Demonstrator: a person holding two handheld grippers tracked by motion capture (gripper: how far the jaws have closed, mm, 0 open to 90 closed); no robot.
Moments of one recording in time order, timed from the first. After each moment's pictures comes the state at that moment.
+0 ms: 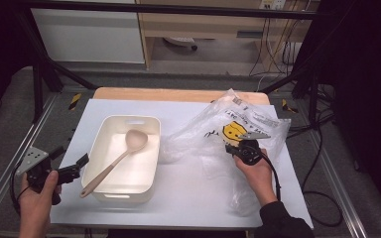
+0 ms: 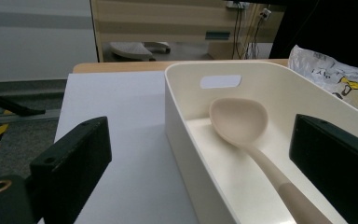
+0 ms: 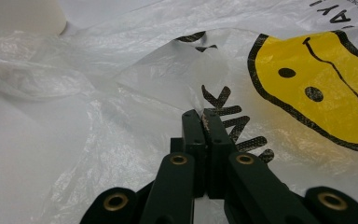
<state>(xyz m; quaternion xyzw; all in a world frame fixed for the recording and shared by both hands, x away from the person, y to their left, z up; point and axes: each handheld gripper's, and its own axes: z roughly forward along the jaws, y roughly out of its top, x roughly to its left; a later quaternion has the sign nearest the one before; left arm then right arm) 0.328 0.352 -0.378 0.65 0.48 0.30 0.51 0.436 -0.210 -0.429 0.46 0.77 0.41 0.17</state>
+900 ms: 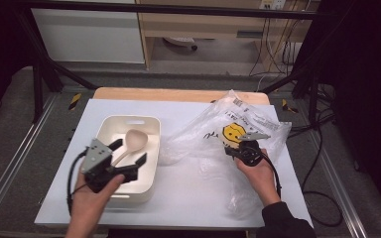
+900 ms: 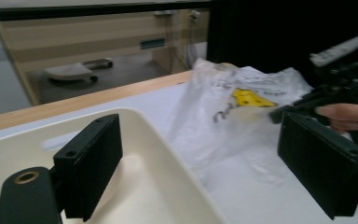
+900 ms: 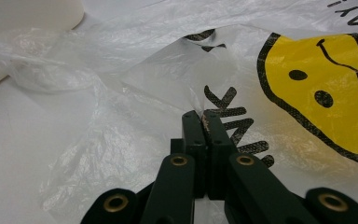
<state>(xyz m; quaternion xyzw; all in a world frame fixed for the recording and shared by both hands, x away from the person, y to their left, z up) 0.310 0.193 -0.317 0.71 0.38 0.27 0.53 0.431 -0.210 -0.425 0.44 0.78 0.41 0.15</state>
